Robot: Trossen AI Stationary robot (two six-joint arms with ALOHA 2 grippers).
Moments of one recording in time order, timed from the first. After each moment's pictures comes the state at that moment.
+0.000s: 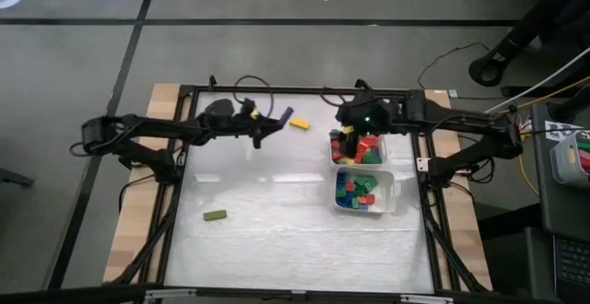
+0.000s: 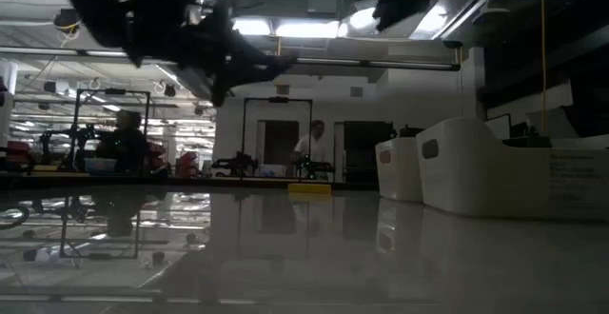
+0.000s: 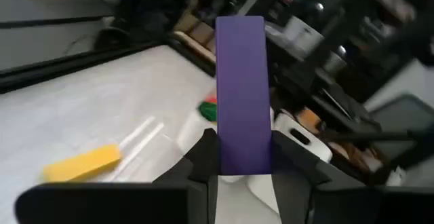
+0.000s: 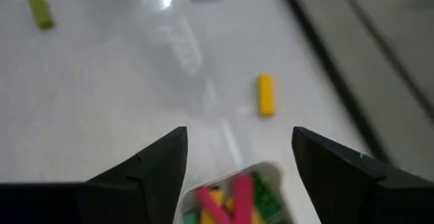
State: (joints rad) left arm 0.40 1.28 0.51 0.63 0.20 -0.51; right arm -0.10 1.37 1.42 -0.85 0.20 0.08
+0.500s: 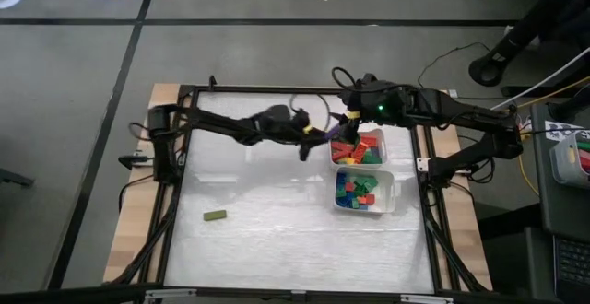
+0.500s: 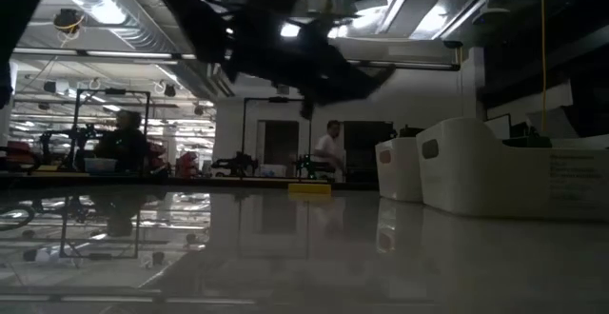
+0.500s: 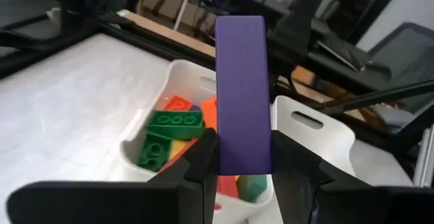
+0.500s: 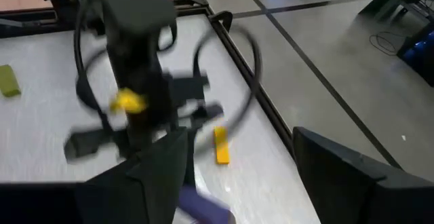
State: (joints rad) left arm 0.26 1.85 1.02 0.61 0.20 -0.31; right arm -0.10 1.37 1.58 -0.84 0.36 0.04
